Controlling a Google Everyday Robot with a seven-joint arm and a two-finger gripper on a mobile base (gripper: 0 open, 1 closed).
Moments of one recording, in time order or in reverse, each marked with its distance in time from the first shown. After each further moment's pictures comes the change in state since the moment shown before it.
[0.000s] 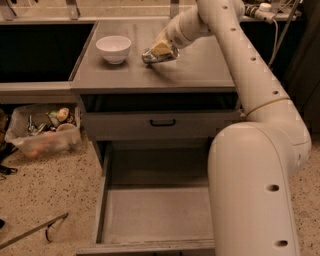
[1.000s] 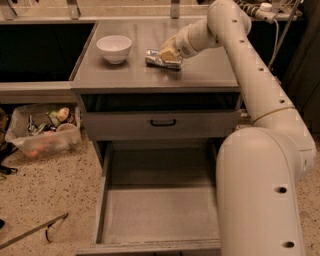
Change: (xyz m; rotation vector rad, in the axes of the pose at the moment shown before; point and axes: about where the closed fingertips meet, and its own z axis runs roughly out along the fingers) arm 0.044 0.006 0.007 -0.032 -0.019 0.061
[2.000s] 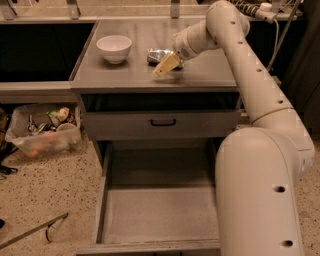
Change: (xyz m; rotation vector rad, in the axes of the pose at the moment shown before) arm 0.000 0.000 0.000 0.000 0.000 0.000
